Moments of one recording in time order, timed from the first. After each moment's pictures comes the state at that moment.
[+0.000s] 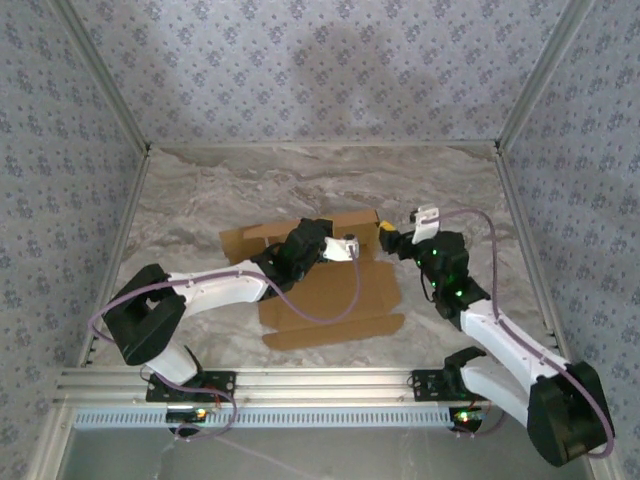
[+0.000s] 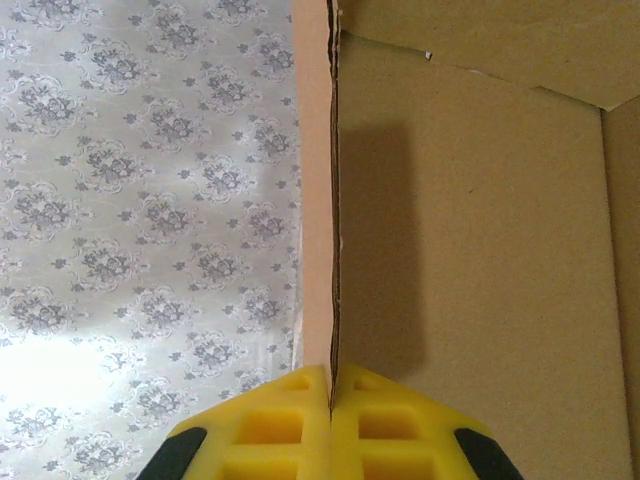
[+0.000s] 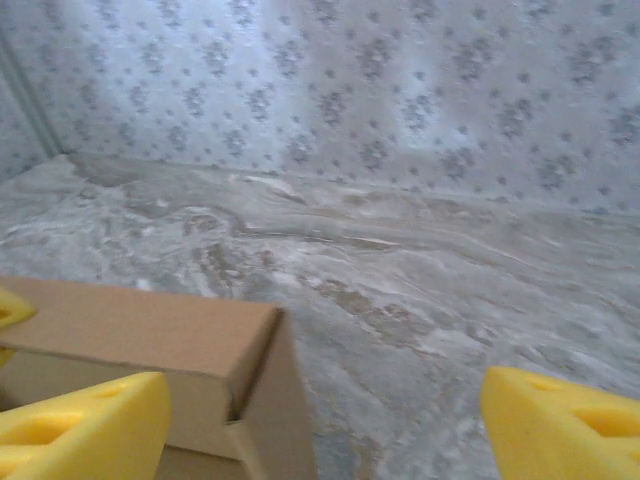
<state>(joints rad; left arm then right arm) -0.94 1.57 0.90 0.26 -0.42 1.10 0.37 0.94 0.45 0.29 0.02 0.09</state>
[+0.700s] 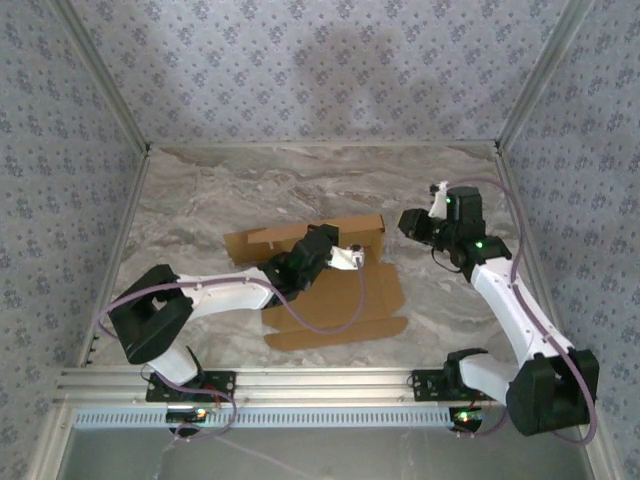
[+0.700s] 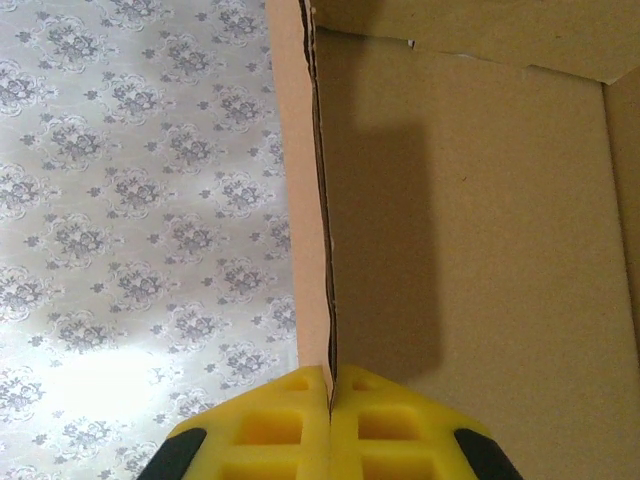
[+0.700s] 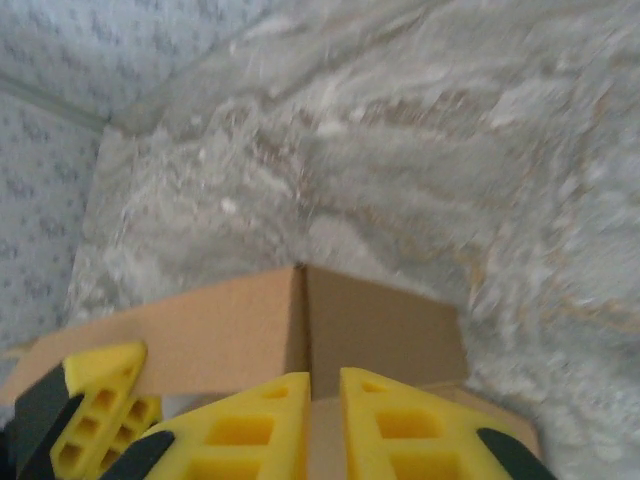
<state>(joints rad) -1.00 1.60 0.87 0.34 -0.50 1.19 0.19 1.13 0.88 -0.41 -0.39 0.53</state>
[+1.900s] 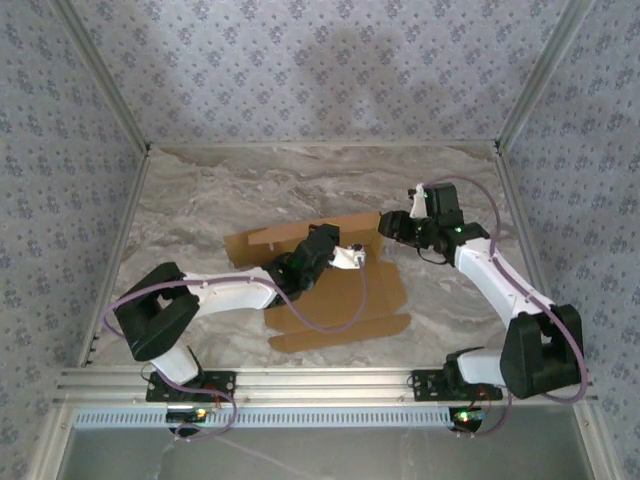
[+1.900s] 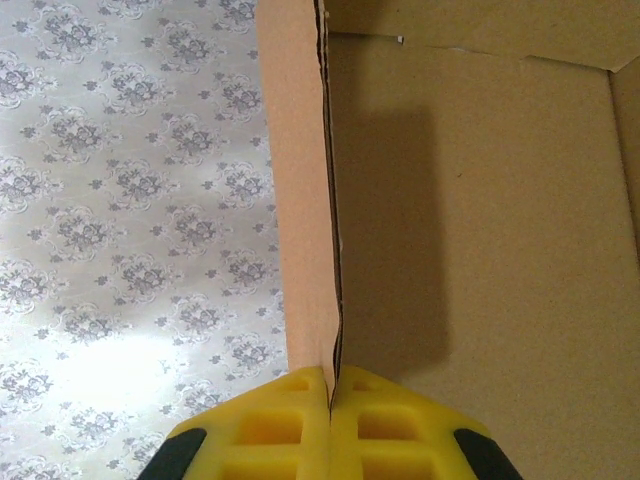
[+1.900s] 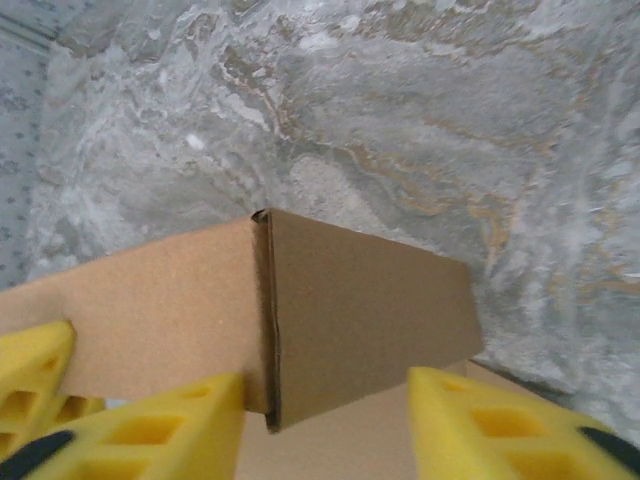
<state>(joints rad) -1.01 1.63 0.88 0.36 -0.53 1.19 0.25 1.28 0.90 -0.39 -0.37 0.50</state>
